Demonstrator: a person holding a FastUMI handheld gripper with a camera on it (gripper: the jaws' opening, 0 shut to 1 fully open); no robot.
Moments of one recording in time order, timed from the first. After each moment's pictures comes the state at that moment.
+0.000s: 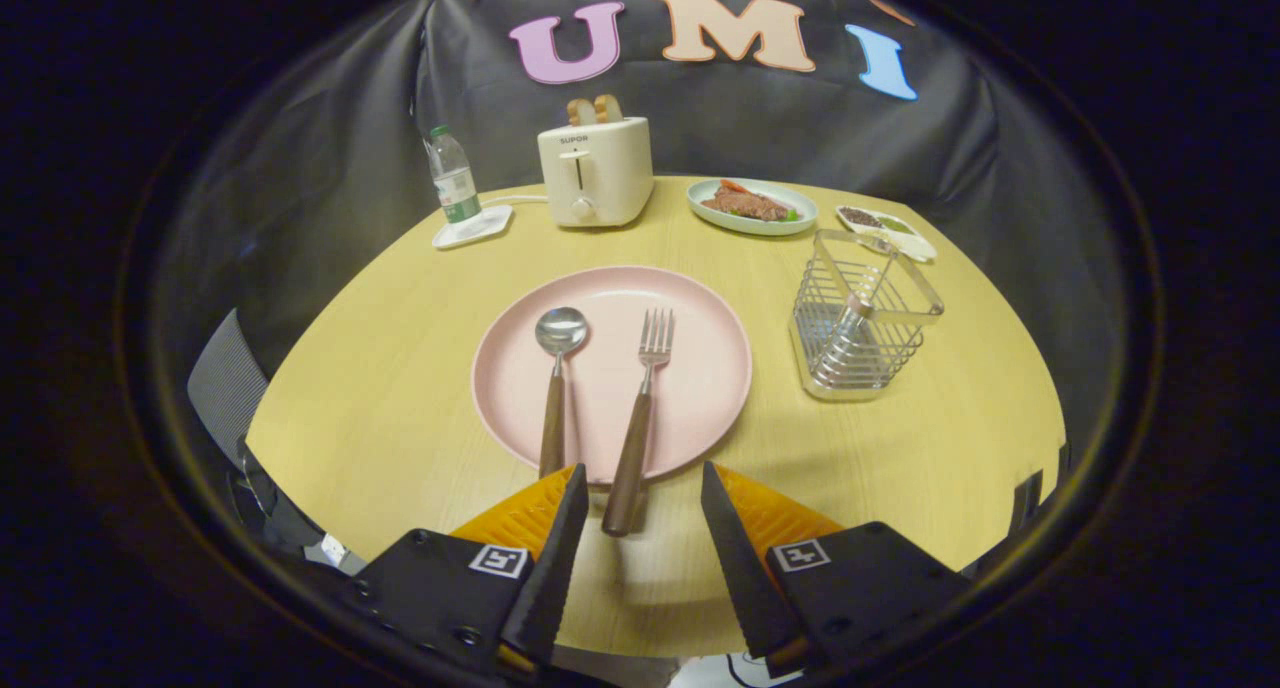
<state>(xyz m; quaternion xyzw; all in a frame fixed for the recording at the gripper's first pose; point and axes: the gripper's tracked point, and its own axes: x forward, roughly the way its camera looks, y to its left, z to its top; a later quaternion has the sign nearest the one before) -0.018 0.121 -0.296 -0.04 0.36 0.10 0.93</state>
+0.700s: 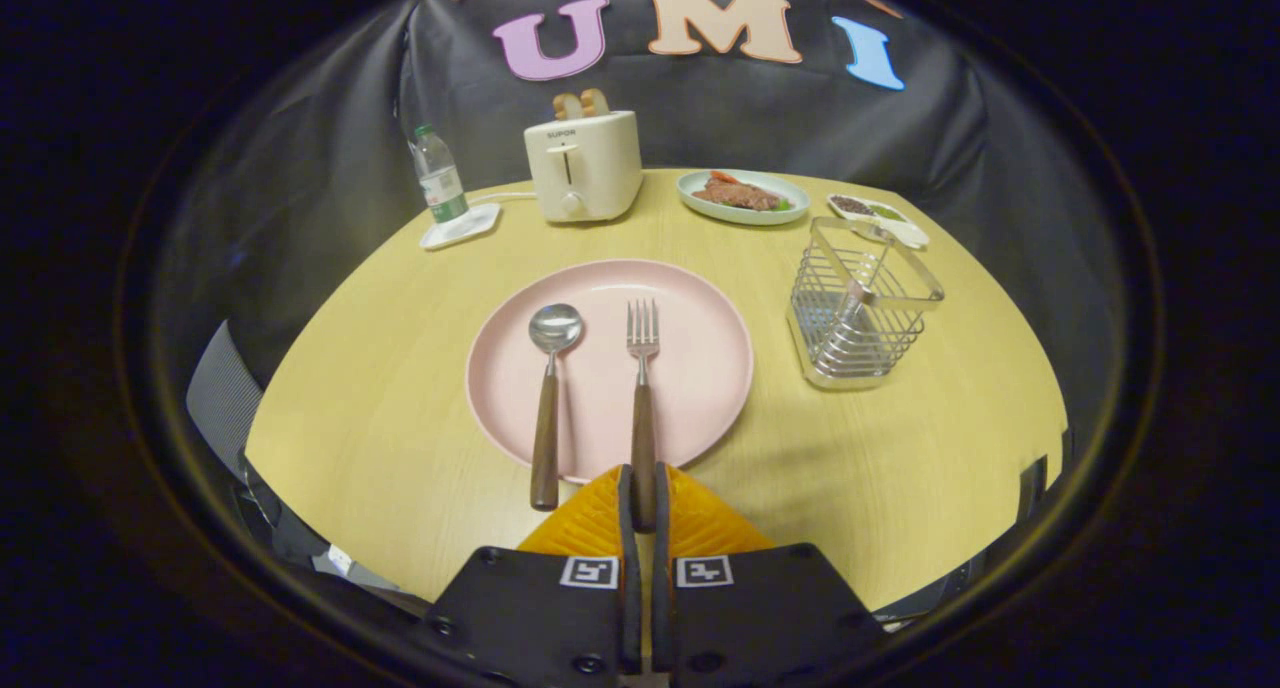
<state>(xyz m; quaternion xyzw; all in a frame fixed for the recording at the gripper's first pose) -0.017 0.121 -0.299 -0.03 0.37 0.08 0.92</state>
